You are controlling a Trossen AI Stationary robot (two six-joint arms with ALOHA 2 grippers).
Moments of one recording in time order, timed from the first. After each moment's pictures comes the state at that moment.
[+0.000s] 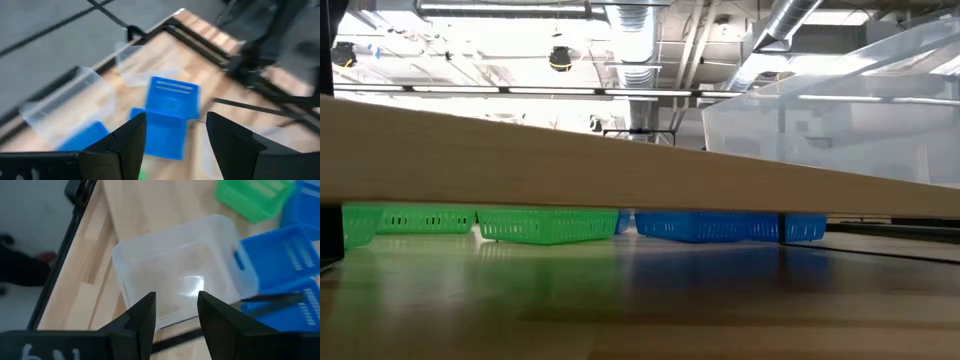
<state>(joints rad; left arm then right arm) -0.08 1.83 2.34 -1.31 -0.51 -0.65 0.61 1.13 1.29 -1.11 0.25 0.32</state>
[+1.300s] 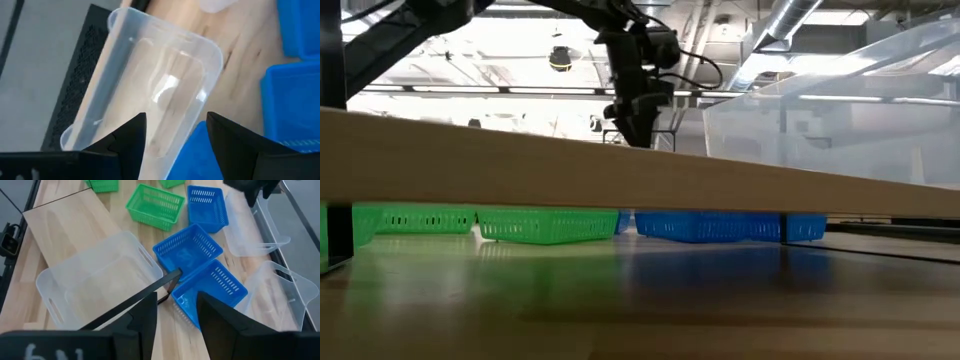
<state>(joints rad) 0.44 2.19 2.18 -1.20 -0.17 0.07 0.39 0.88 1.29 -1.23 0.40 0.31</state>
